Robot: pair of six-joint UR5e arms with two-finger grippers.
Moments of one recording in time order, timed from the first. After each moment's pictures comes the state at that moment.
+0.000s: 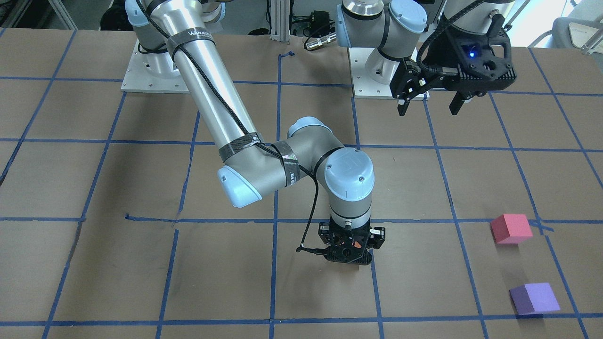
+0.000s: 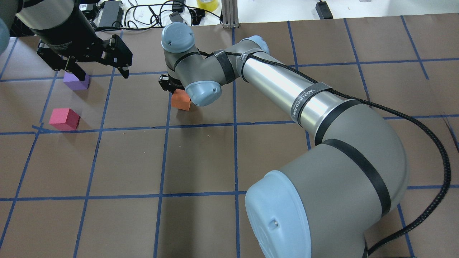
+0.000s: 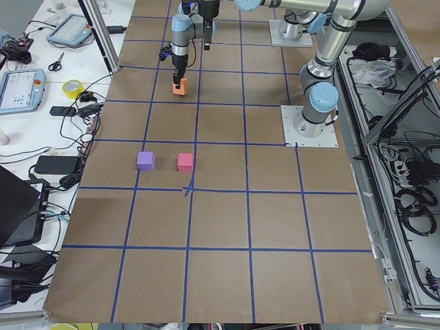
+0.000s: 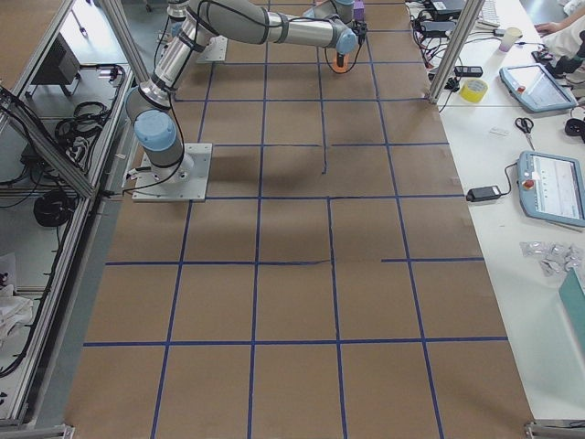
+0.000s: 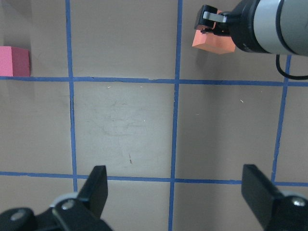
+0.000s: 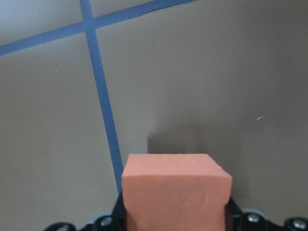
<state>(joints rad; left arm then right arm) -1.55 -1.54 -1.51 -1.60 1.60 -0.02 2.09 -0.73 1.13 -2.18 -1.46 0.71</state>
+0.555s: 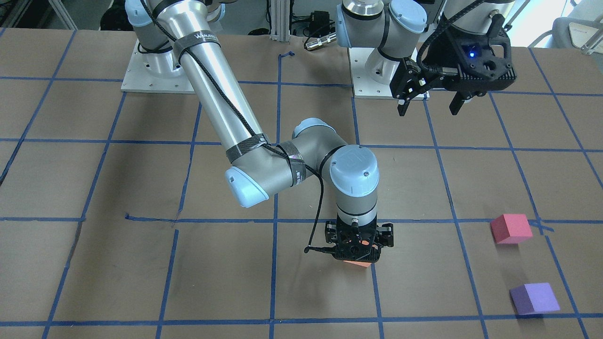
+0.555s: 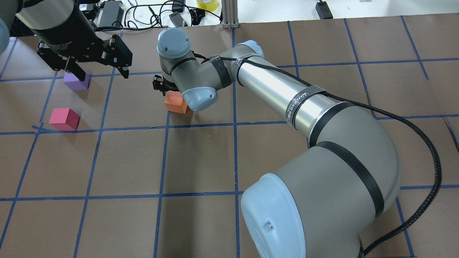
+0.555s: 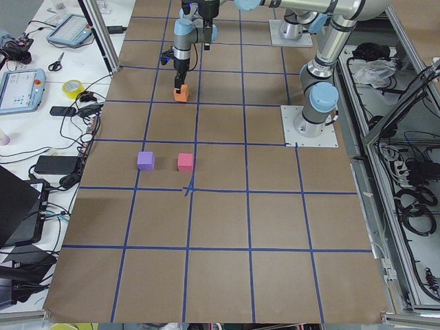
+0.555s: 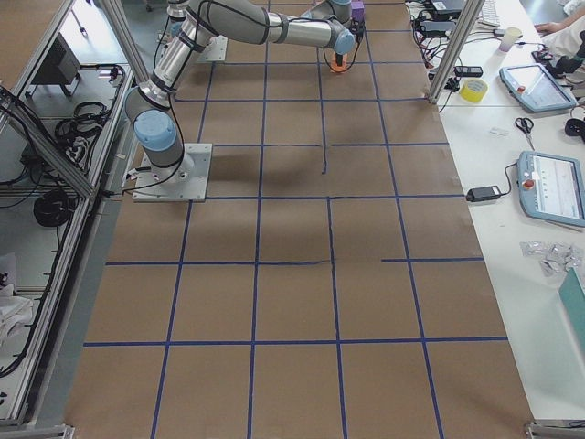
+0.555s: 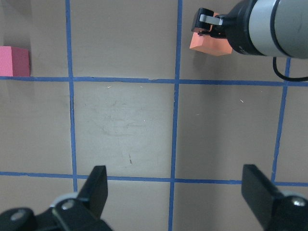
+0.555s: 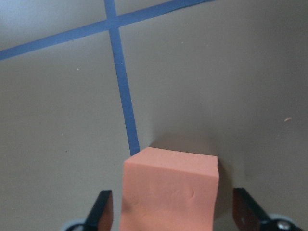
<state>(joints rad) -1.55 -1.54 -1.51 -1.60 1.60 -0.02 2.10 -0.72 1.13 -2.24 -1.46 0.72</state>
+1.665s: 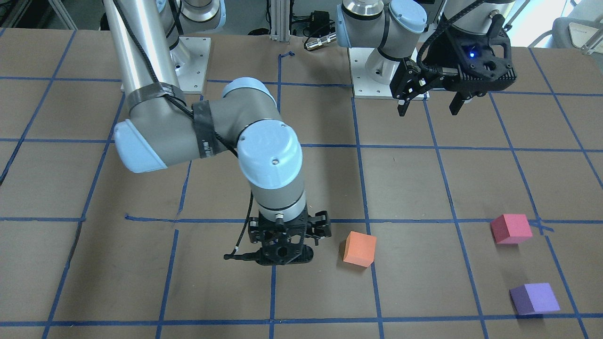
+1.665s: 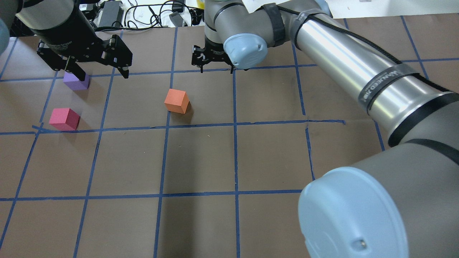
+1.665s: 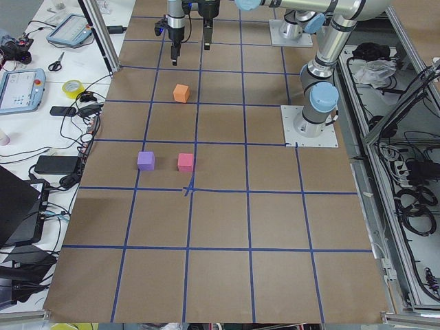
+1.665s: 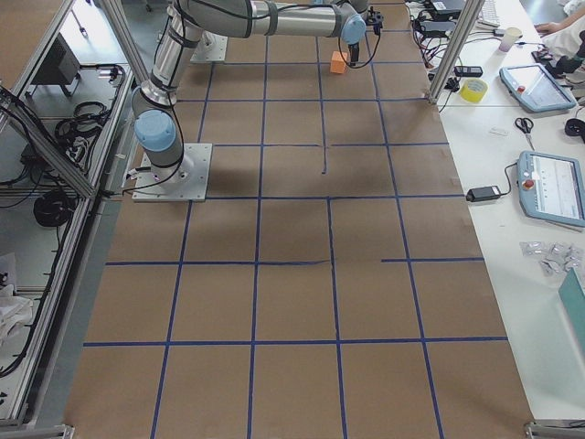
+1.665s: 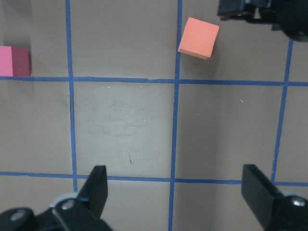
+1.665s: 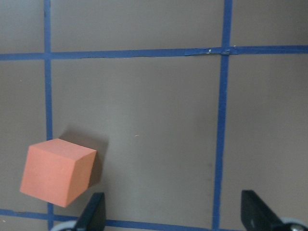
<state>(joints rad) -1.55 -1.54 -1.51 -1.60 1.60 -0.02 1.90 -0.97 1.22 -1.95 -1.47 0.29</state>
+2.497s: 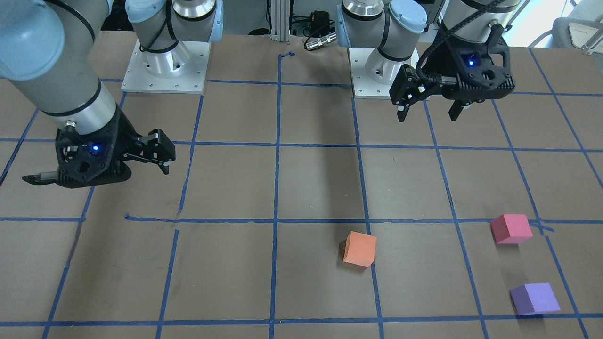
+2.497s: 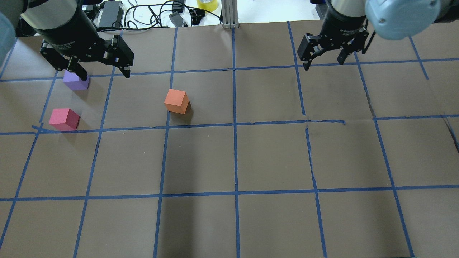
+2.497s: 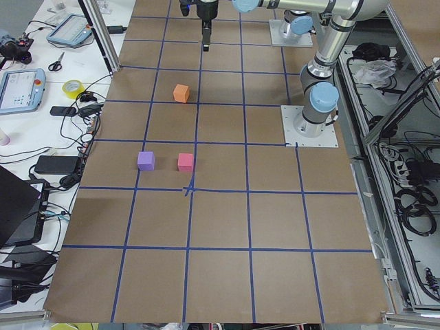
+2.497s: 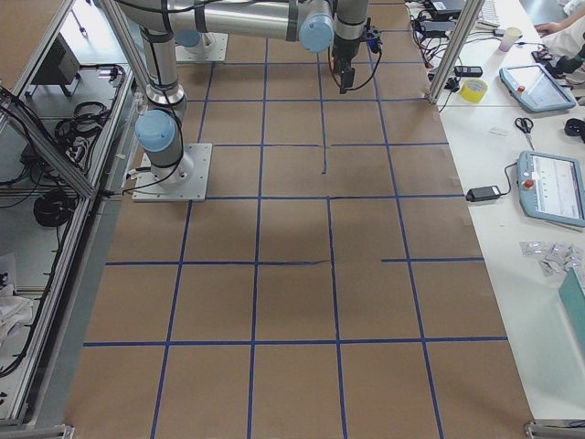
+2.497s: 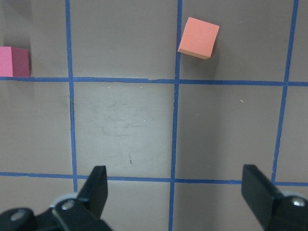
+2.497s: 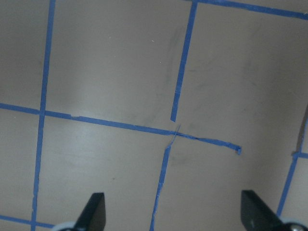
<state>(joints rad) -1.55 -1.58 -1.51 -1.56 1.60 -0.02 1.54 -1.41 1.47 -1.62 -1.54 -0.20</state>
